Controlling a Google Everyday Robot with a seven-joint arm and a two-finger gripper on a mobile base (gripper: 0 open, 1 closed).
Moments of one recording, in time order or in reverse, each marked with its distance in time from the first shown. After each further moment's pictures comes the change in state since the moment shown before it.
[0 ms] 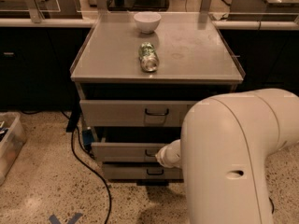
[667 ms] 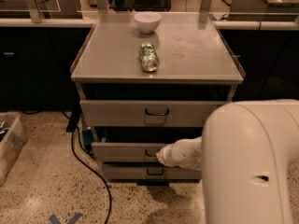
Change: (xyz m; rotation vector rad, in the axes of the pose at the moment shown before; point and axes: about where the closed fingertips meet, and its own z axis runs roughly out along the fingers) arm -0.002 -0.003 0.002 -0.040 -0.034 0.069
